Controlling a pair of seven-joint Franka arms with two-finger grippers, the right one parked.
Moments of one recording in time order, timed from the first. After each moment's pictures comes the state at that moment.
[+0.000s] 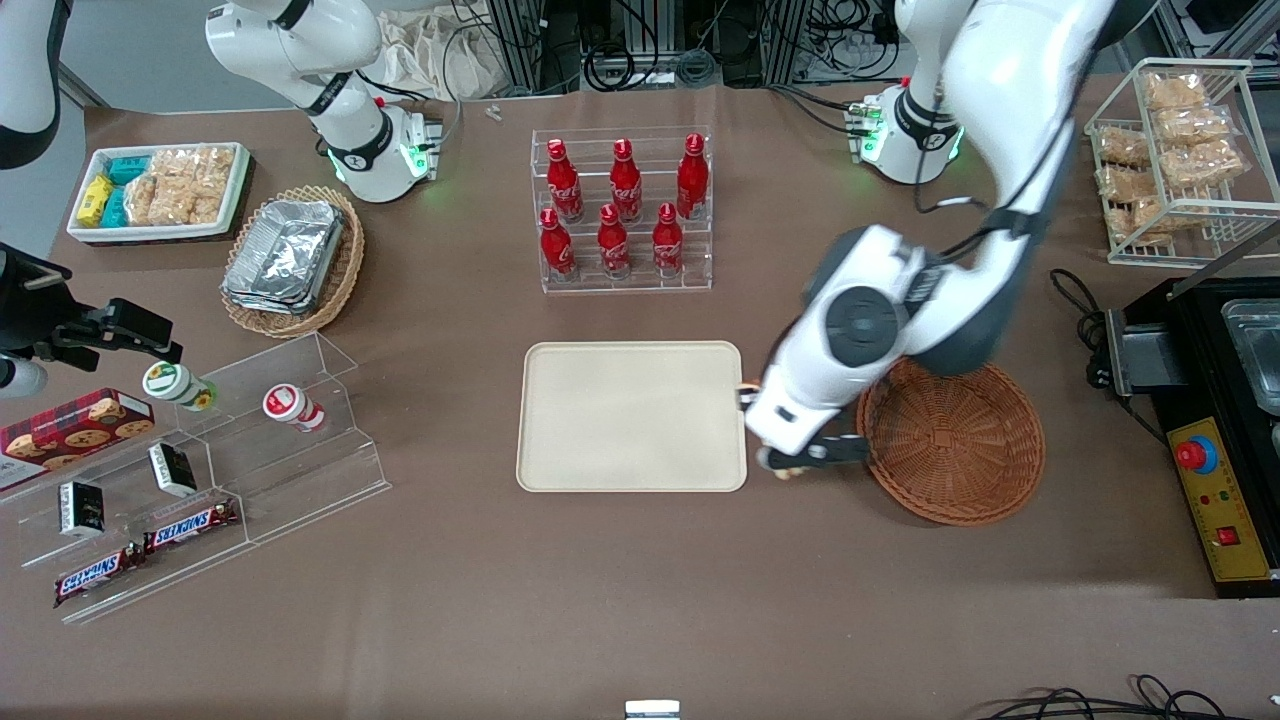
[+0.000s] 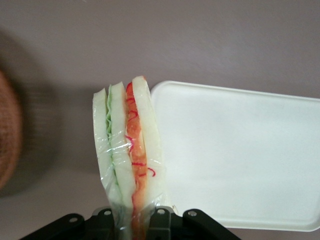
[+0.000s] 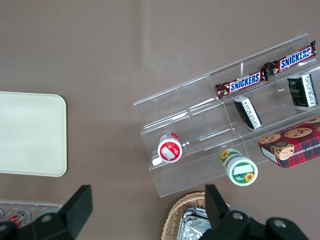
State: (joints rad) arm -0.26 0.56 -0.35 -1.54 0.11 2.06 -0.71
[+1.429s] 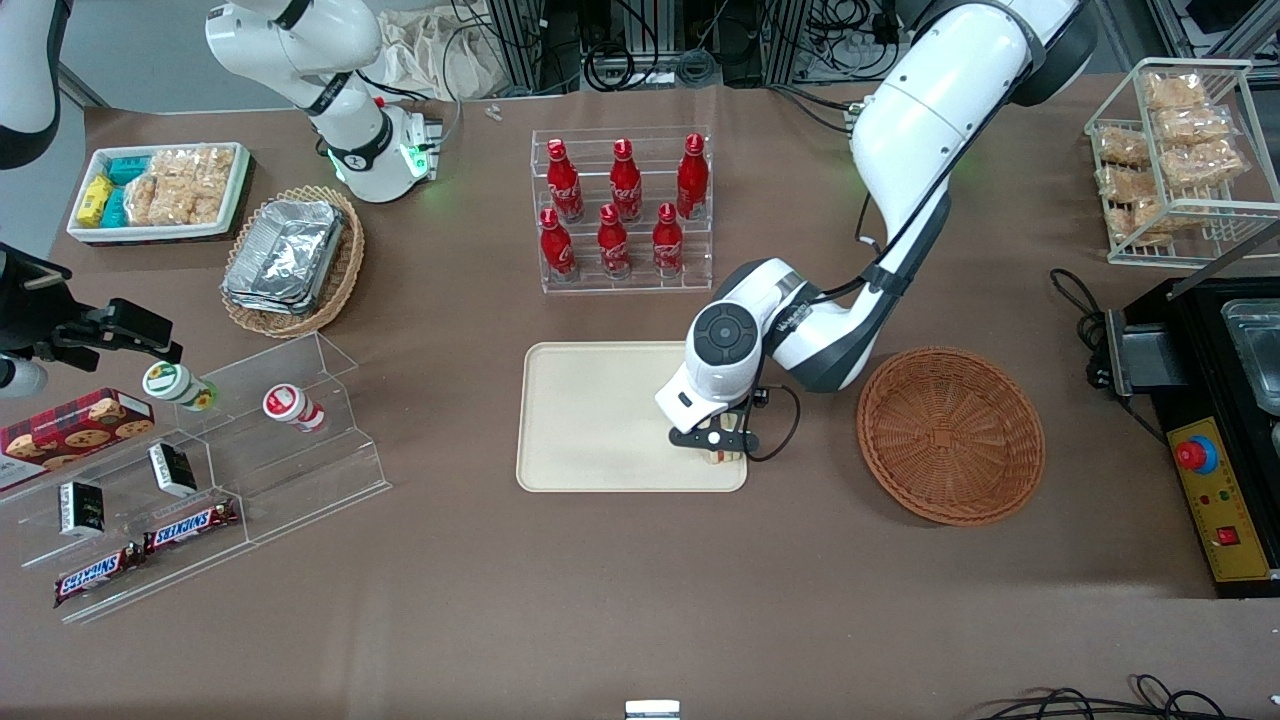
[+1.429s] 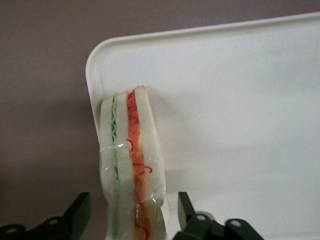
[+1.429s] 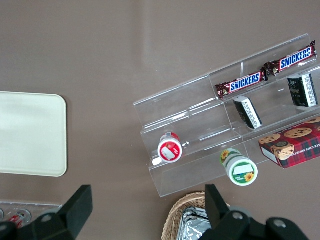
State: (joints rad) arm -0.37 0.71 -0.35 -1.55 0.26 2.15 -0.68
